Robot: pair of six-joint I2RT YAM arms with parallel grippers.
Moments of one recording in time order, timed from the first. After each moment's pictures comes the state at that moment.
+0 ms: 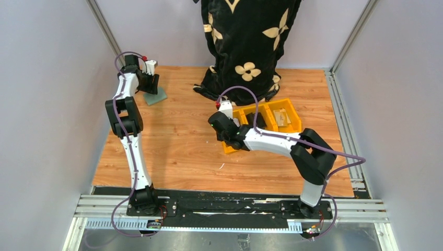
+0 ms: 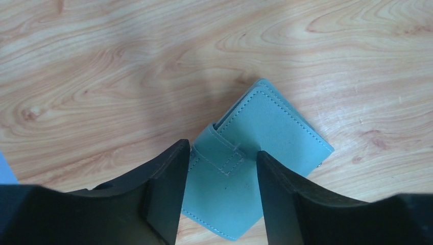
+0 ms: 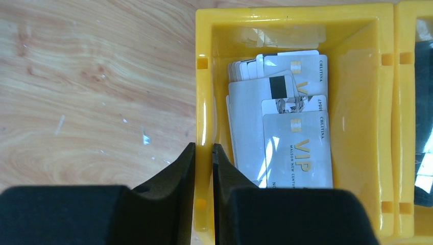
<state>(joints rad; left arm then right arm) 0.22 2.44 2.17 -0.69 0.28 0.44 0.97 1.76 1.16 -0.17 0.48 0.51</state>
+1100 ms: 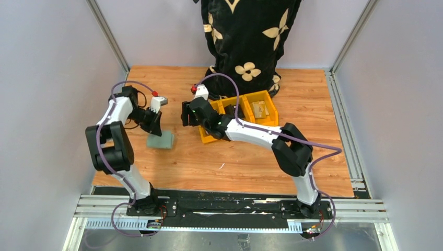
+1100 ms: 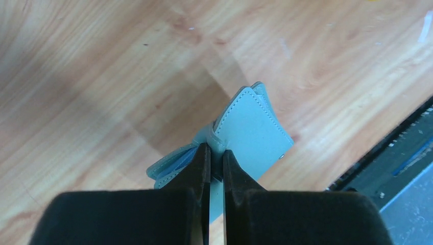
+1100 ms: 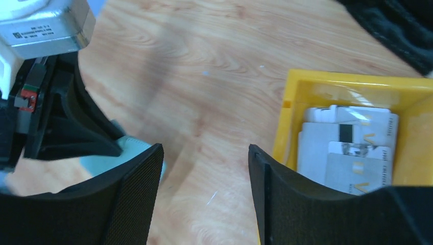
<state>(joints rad) 0.23 1.76 1.27 -1.02 0.56 0.81 1.00 2.04 1.59 0.02 0.35 0.50</state>
